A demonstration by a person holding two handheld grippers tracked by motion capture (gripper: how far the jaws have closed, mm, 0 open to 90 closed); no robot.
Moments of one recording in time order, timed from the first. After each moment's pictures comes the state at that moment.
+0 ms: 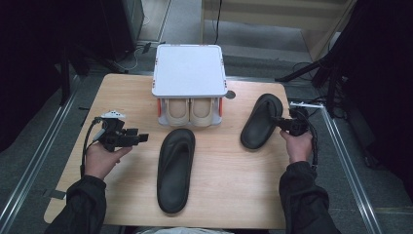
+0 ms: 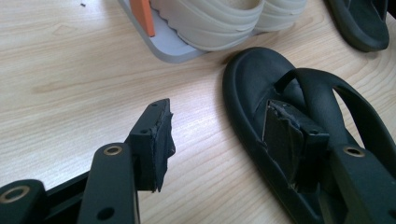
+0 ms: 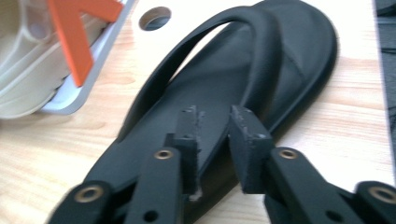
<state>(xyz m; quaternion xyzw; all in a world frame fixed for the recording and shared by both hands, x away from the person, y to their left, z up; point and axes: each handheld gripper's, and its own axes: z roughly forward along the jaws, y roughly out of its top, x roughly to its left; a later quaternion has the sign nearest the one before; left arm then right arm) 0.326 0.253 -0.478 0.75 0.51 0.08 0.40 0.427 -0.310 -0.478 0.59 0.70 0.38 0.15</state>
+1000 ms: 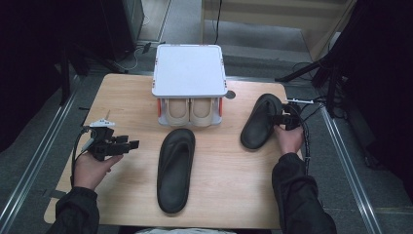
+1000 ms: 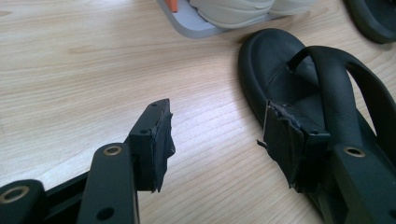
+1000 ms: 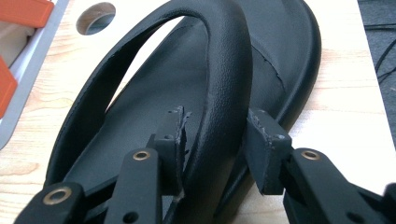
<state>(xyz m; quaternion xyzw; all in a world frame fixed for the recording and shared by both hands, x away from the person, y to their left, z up) 0.297 0.272 -0.481 0.74 0.54 0.09 0.39 0.466 -0.301 -0.505 0.64 0.67 0.34 0.16</state>
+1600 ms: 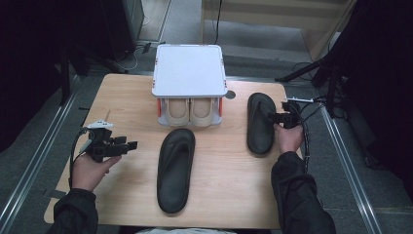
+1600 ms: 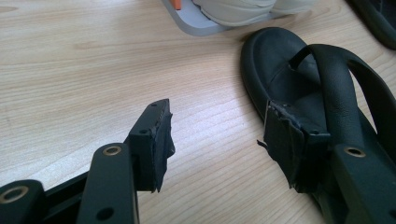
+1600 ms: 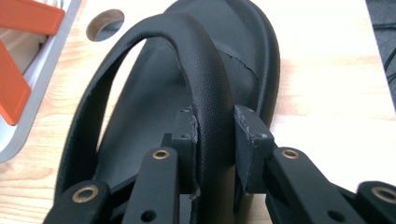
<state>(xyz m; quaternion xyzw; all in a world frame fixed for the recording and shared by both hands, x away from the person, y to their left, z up) 0.295 0.274 -0.481 0.74 0.54 0.09 0.39 0.468 -0.298 -0.499 0.64 0.67 0.35 0.15</state>
